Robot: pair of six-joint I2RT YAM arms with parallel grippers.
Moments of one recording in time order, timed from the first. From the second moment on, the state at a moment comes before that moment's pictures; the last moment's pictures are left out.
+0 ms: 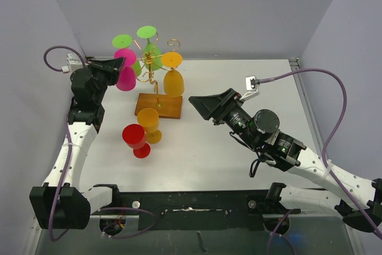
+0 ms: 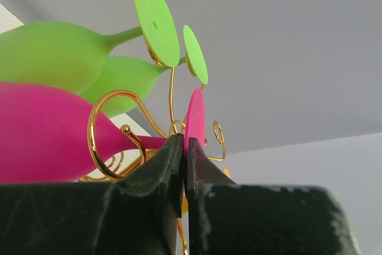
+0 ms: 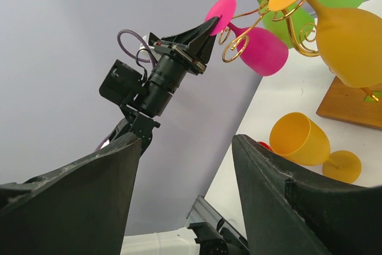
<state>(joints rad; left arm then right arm) -0.03 1.16 1.02 0.13 0.07 -1.25 1.03 0.94 1.03 0.04 0.30 0.92</state>
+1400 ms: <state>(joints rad) 0.00 1.09 1.06 0.00 0.03 -1.18 1.03 0.95 1.03 0.04 0.30 0.93</state>
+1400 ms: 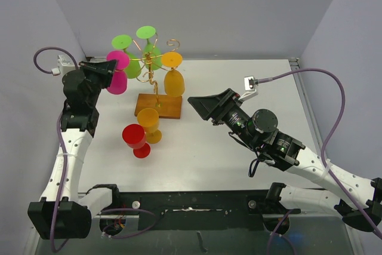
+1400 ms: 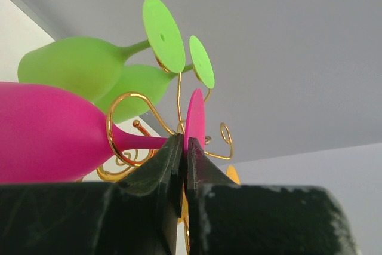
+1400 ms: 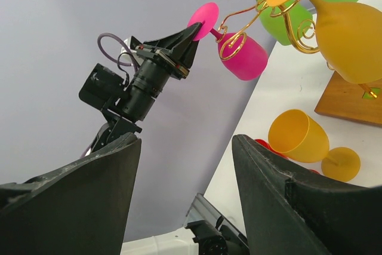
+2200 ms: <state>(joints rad) 0.00 1.02 0.95 -0.04 0.07 -1.15 1.03 1.01 1.03 -0.02 0.30 0.93</state>
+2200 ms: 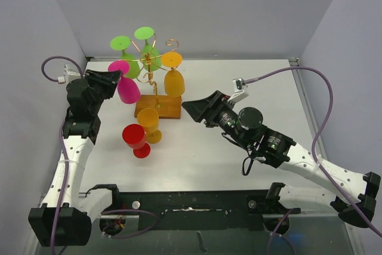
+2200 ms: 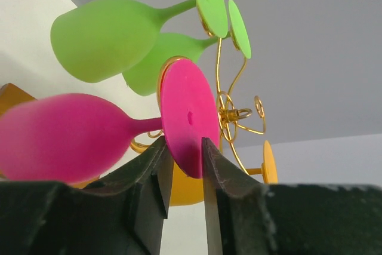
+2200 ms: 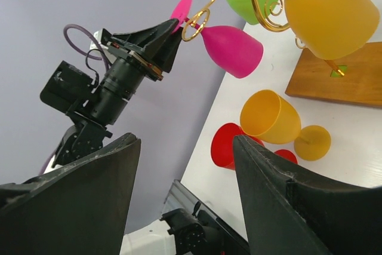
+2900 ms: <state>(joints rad) -0.16 0.85 1.08 -0.38 -0.10 -0.79 1.03 1.20 1.15 -0.25 0.34 0.87</state>
